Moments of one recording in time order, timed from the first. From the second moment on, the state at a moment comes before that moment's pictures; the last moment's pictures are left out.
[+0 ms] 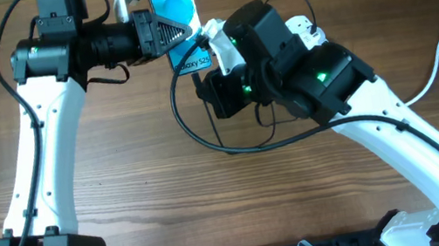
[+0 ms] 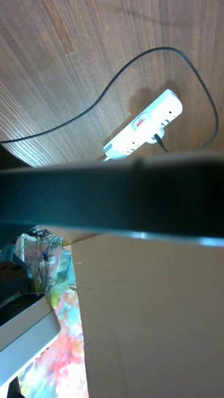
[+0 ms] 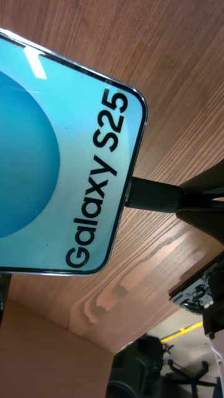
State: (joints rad) left arm -0.12 1.67 1.69 -0.89 1.04 -0.31; right arm 0.68 1.54 1.61 -0.87 -0.32 0.34
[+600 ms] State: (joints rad) left arm -0.17 1.72 1.67 -1.07 0.73 -0.29; right arm 0.66 1.54 1.61 -0.97 -0.12 0.43
